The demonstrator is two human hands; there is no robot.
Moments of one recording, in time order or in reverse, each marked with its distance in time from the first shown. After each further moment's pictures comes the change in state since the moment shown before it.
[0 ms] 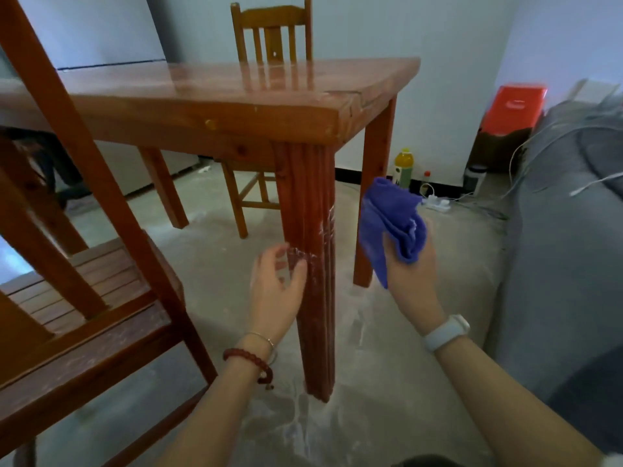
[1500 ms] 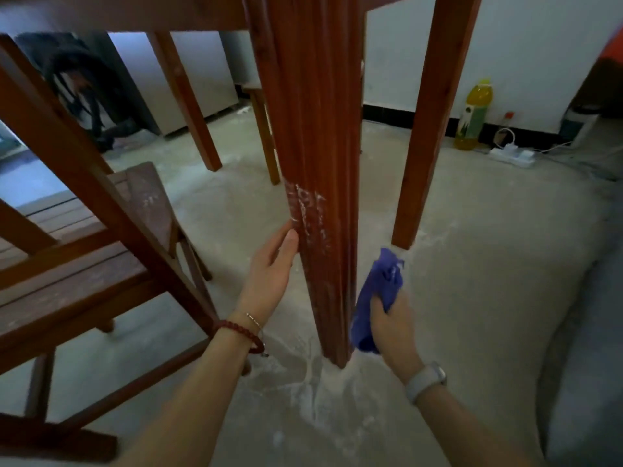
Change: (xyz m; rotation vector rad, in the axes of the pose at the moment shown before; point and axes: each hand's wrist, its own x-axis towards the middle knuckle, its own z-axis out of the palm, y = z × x) left_hand 0.018 -0.081 0.041 -0.144 -0.051 -0.178; right_hand -0.094 0.205 0.024 -0.226 -0.299 0.476
